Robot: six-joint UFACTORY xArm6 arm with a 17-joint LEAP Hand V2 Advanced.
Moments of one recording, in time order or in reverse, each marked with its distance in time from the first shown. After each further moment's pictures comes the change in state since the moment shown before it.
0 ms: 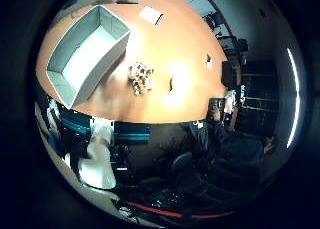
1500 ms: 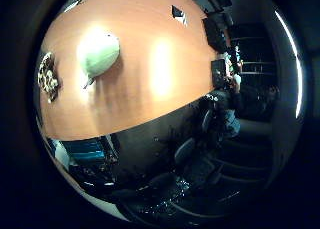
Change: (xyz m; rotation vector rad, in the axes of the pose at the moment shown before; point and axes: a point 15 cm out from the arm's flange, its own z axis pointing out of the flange) arm 0.382 0.073 0.152 -0.068 0.154 0.368
